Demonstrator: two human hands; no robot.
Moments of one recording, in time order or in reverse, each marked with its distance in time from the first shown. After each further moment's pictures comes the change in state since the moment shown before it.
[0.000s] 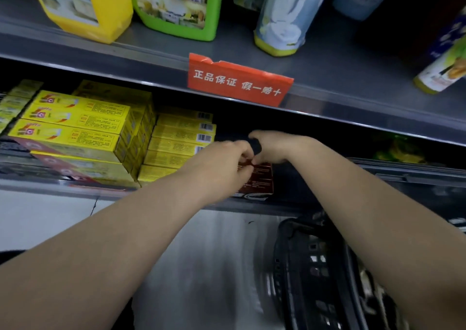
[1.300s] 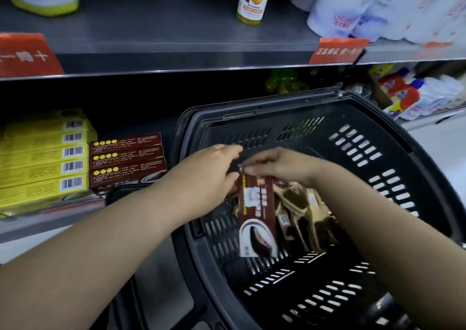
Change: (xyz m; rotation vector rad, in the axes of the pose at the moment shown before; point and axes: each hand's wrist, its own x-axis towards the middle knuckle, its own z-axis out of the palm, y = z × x) left_hand 0.004 0.162 0.106 0.075 -0.213 0.345; right_hand -0.200 0.192 0.091 0.933 0.033 0.126
